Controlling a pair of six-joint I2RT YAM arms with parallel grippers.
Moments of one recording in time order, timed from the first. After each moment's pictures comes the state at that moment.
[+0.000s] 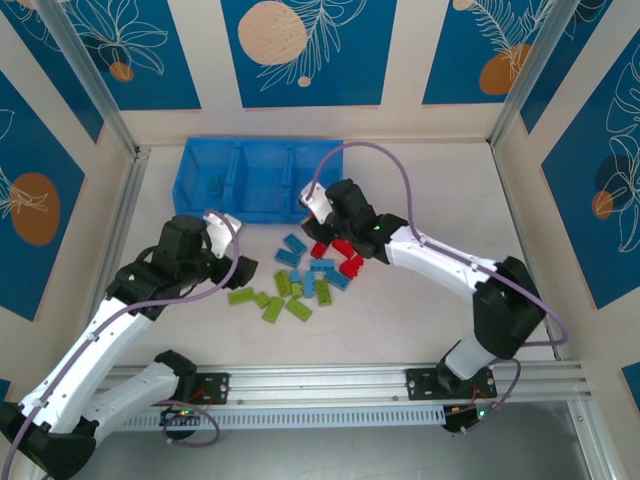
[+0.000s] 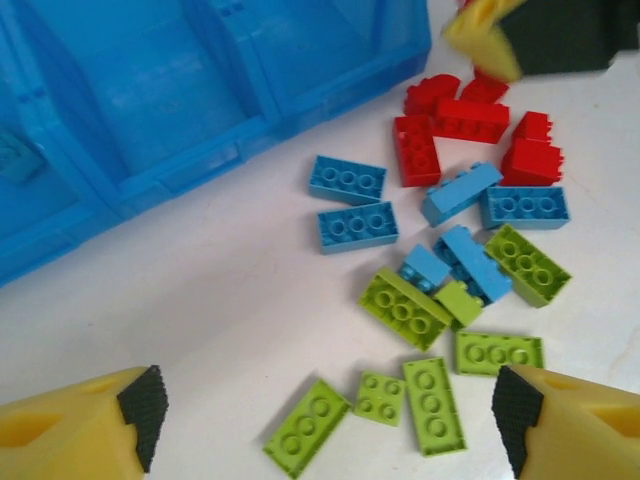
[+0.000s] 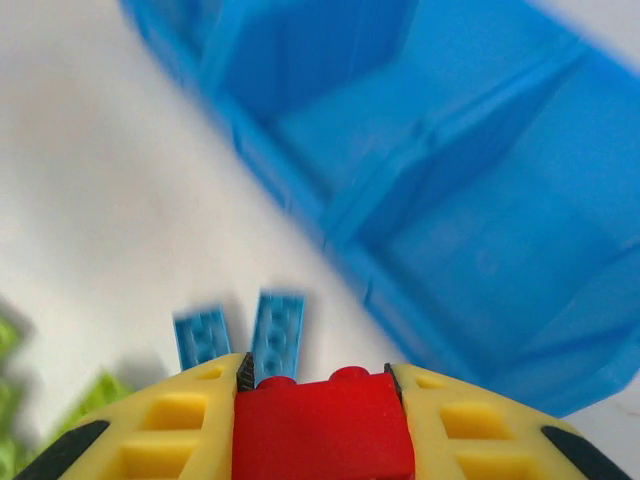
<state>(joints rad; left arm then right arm) -0.51 0.85 0.96 -0.82 0.02 0.06 0.74 1.55 1.17 -0.21 0.02 -0.13</state>
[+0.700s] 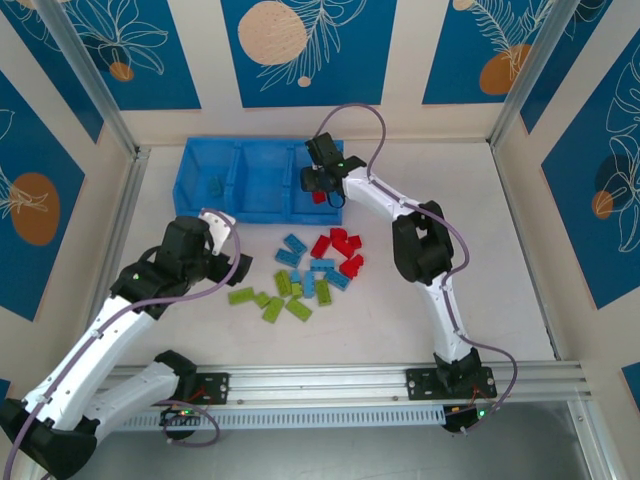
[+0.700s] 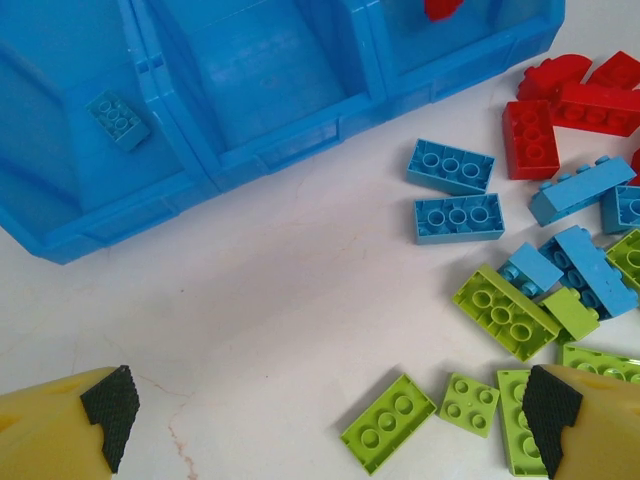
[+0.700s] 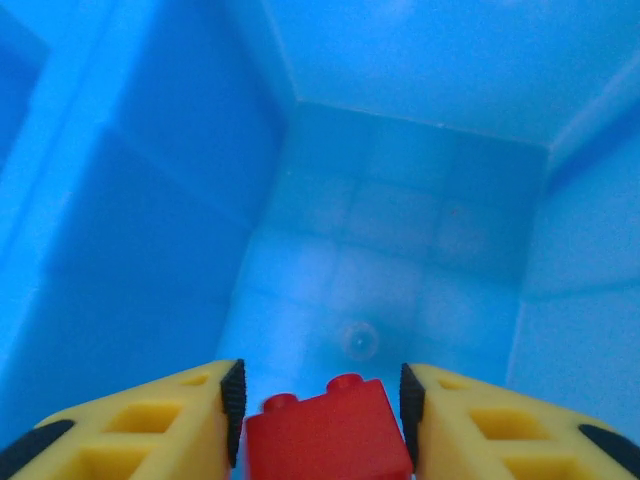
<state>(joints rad) -0.50 0.87 0.94 -0.80 -0.16 0.05 0.55 2.30 2.03 -0.60 0.10 0.34</state>
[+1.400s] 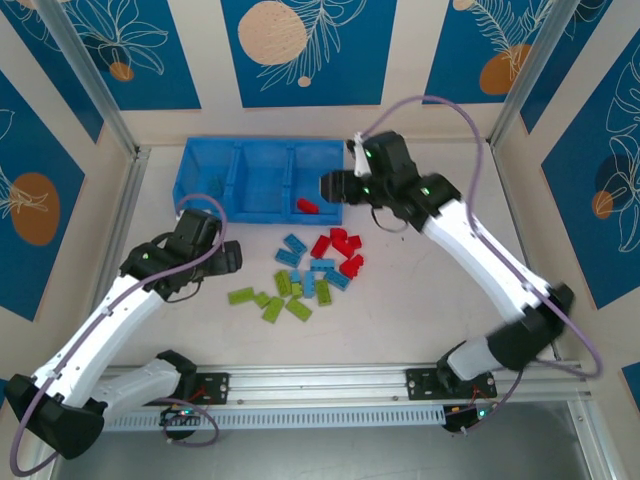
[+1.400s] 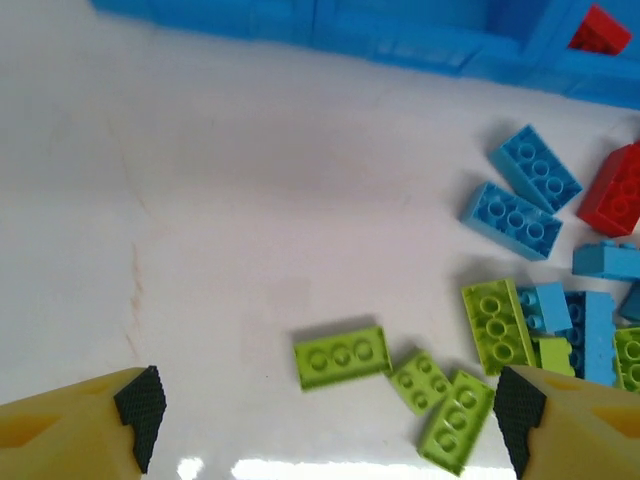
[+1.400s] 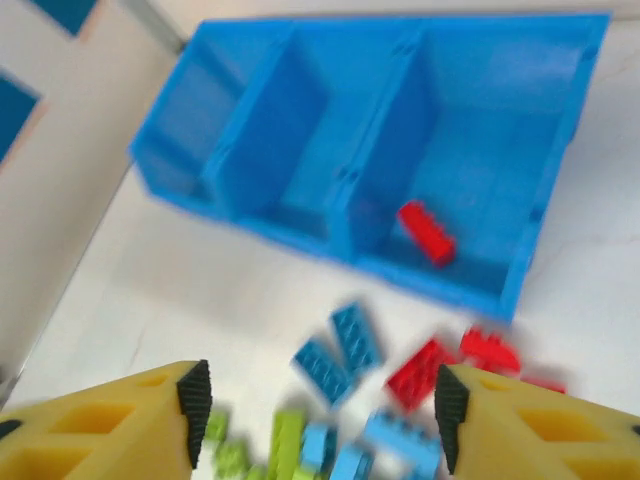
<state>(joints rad) -0.50 1.00 1.03 -1.04 -0.24 -0.61 0.62 1.40 1.51 -0.74 -0.11 0.44</state>
